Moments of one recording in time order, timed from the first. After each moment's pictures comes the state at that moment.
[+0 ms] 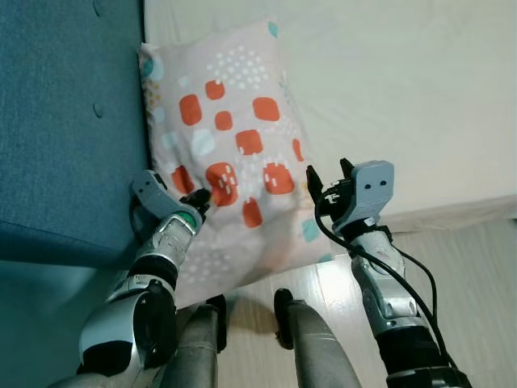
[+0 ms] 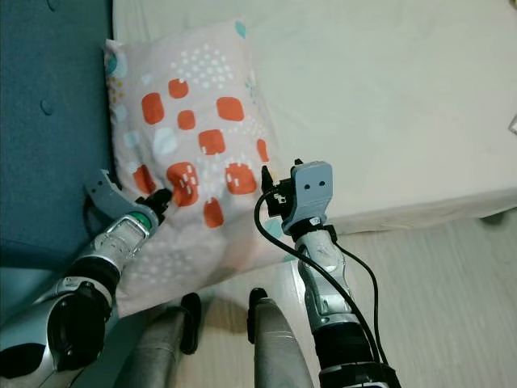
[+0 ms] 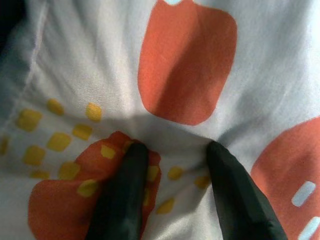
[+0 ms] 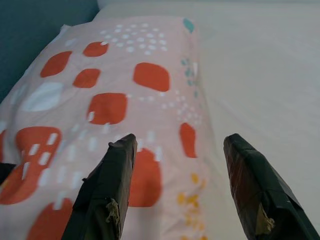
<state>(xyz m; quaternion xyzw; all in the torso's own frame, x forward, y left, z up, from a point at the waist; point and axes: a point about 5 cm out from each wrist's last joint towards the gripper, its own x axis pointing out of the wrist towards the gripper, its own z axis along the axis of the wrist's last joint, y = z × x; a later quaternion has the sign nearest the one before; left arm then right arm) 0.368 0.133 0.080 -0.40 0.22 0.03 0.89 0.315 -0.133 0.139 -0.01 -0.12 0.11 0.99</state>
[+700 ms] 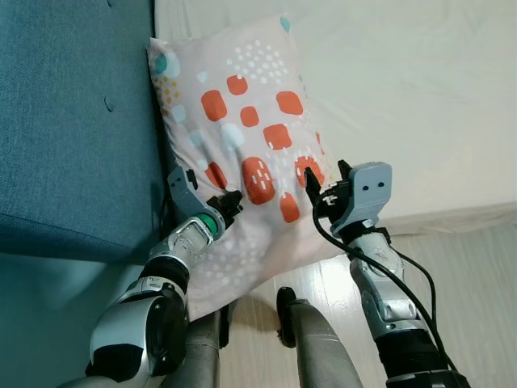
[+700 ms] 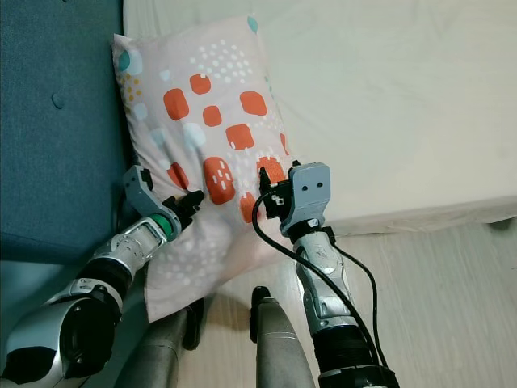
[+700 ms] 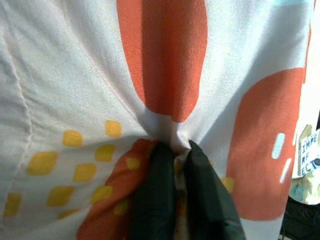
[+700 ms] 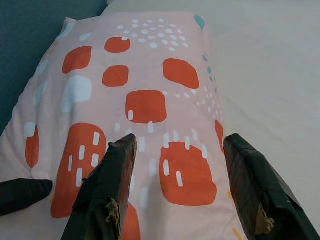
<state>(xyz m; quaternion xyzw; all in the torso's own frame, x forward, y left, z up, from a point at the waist) 0.363 0.099 0.081 -0.36 0.23 -0.12 0.90 0.313 -0.132 0.139 -0.01 -0.11 0.11 0.99</state>
